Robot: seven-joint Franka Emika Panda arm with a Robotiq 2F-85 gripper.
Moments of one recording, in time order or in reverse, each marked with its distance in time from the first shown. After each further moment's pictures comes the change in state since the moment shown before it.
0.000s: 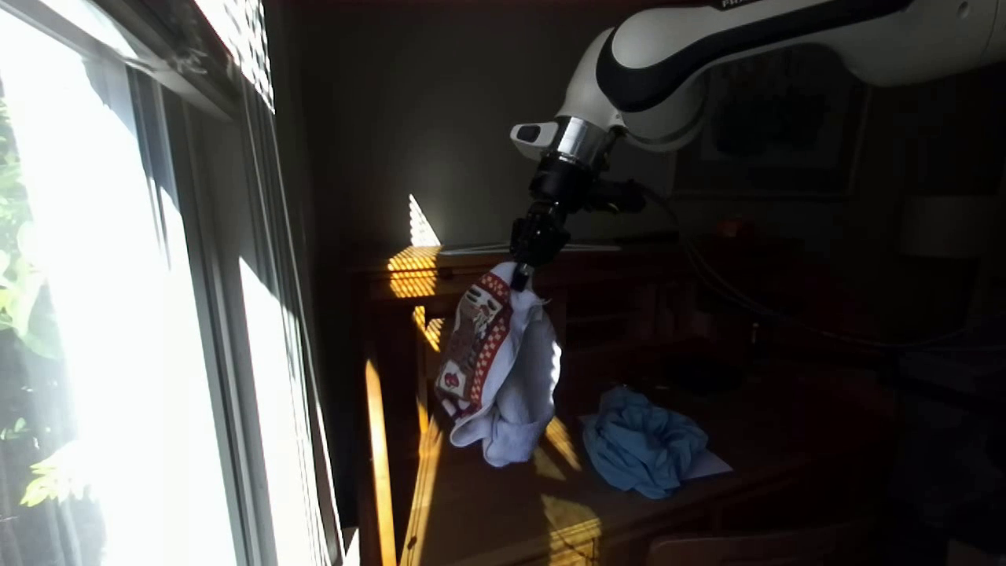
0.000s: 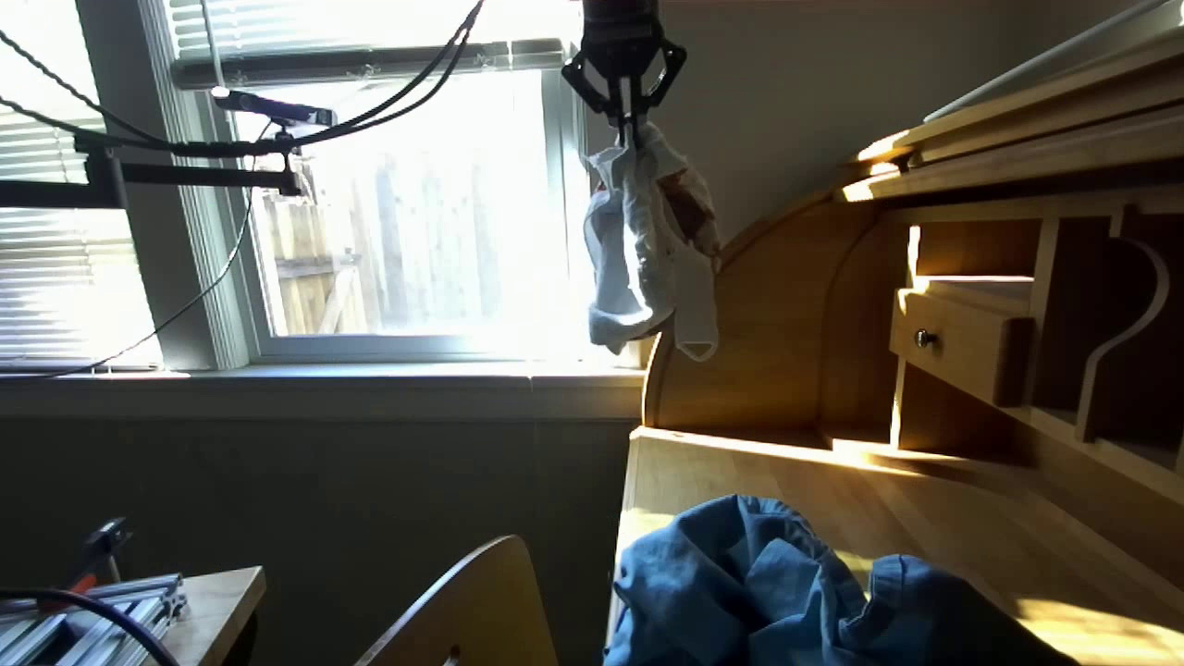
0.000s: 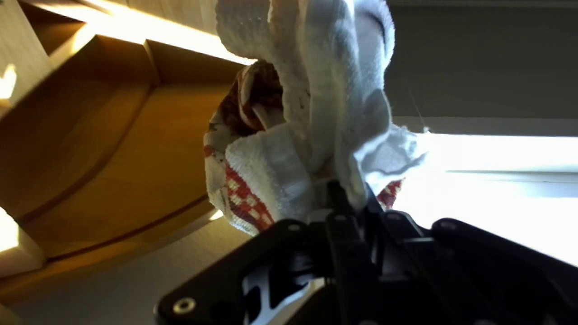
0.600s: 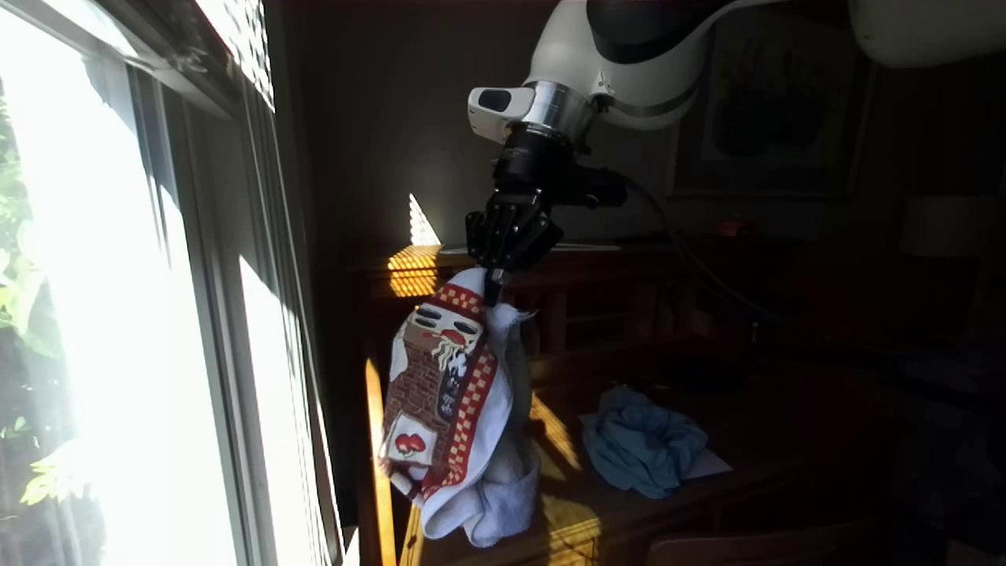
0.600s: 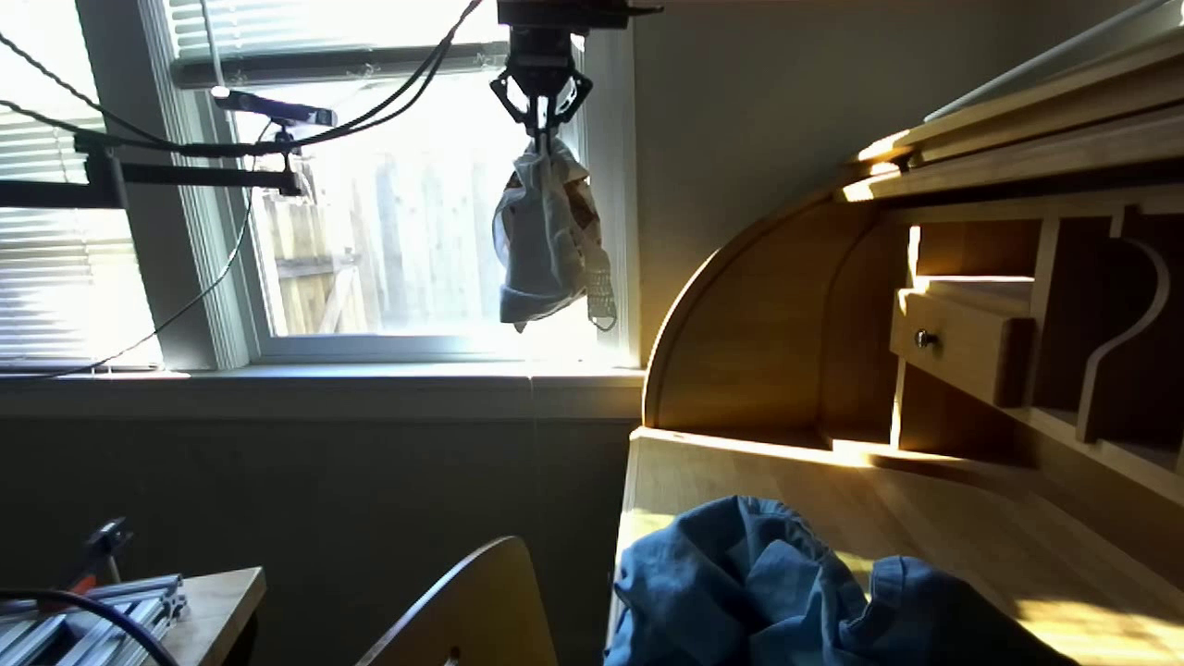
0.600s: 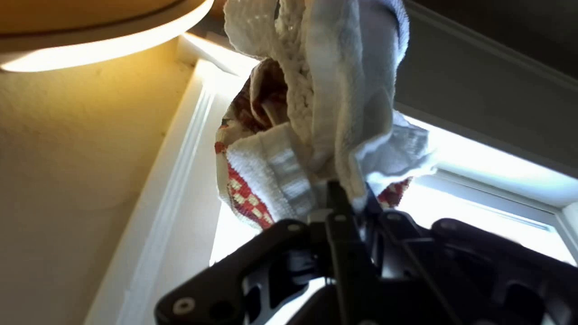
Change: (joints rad) arm 0.083 0.032 0.113 0.075 0.066 -0.102 -0.181
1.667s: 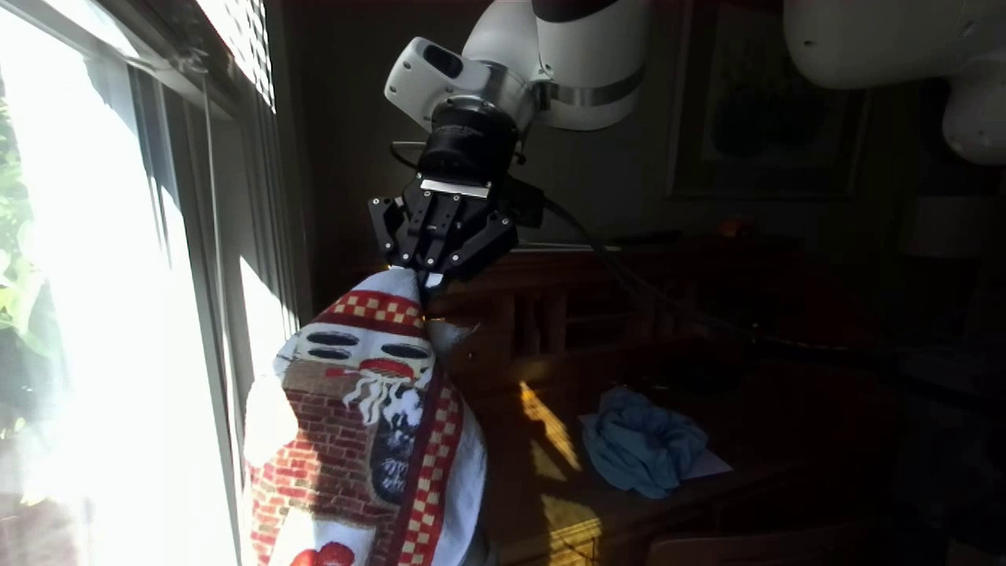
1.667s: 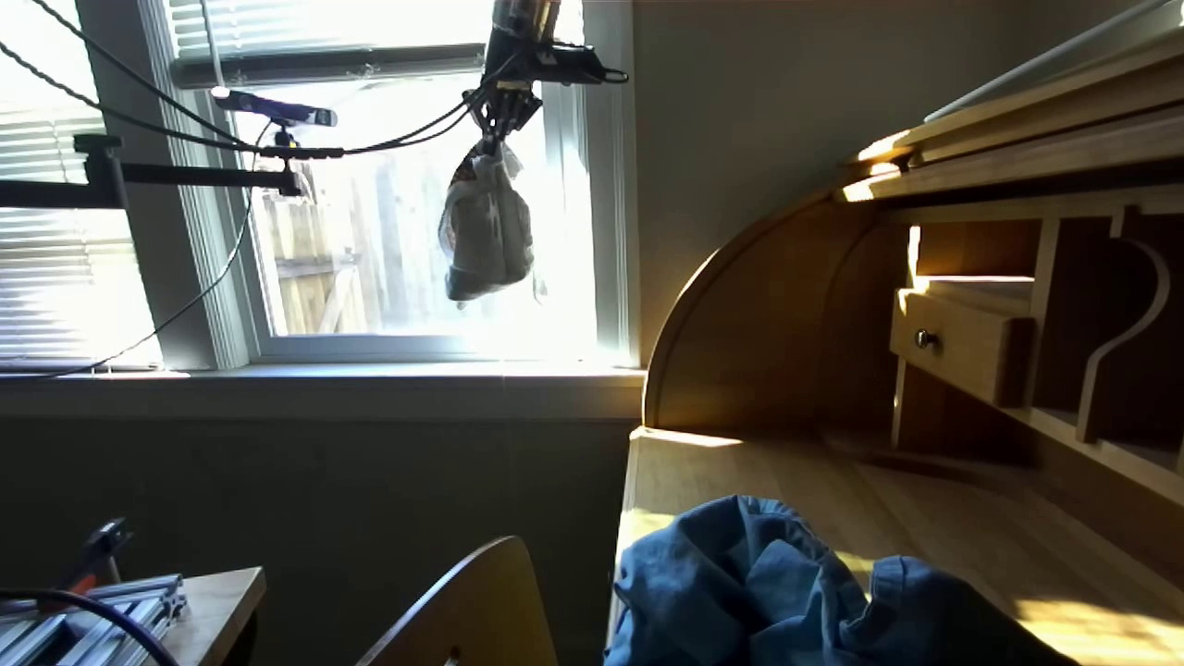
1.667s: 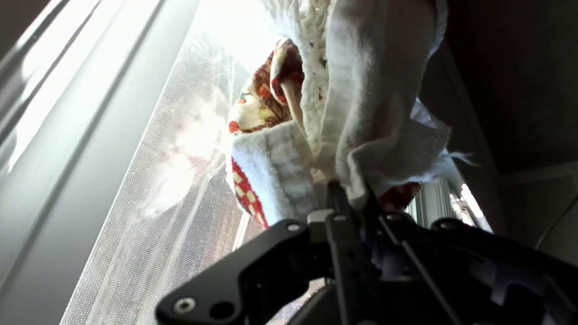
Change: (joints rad) arm 0.043 0.207 0.113 0.240 0.166 -0.128 -0.440
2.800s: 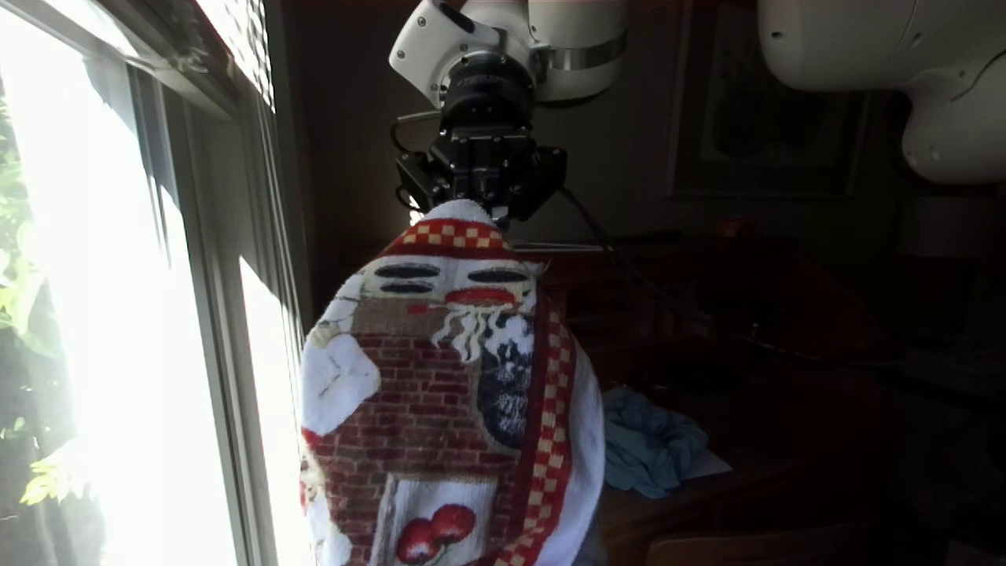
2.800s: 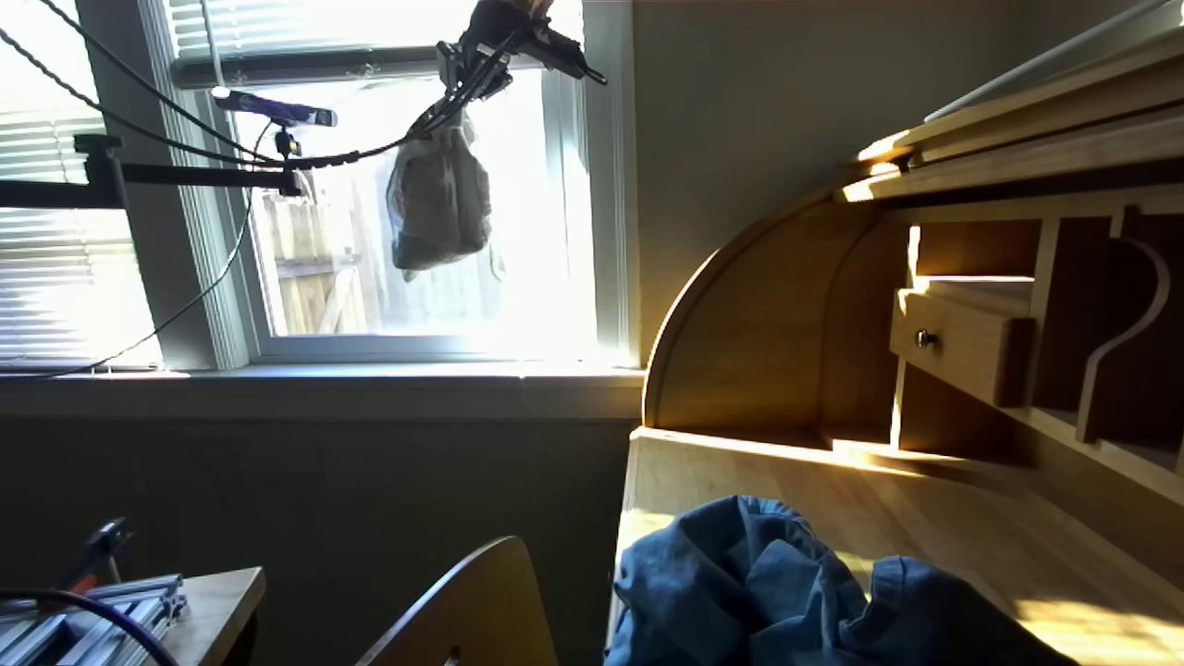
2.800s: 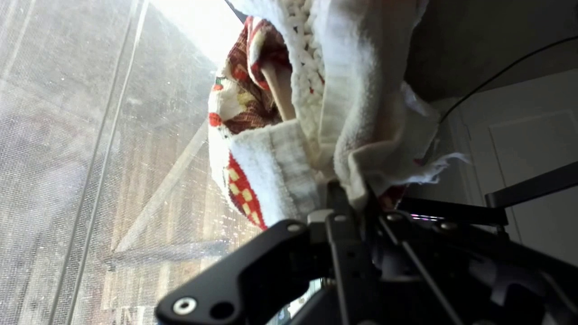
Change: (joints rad) arm -0.015 0.095 -0.007 0.220 0.121 -0.398 -0.013
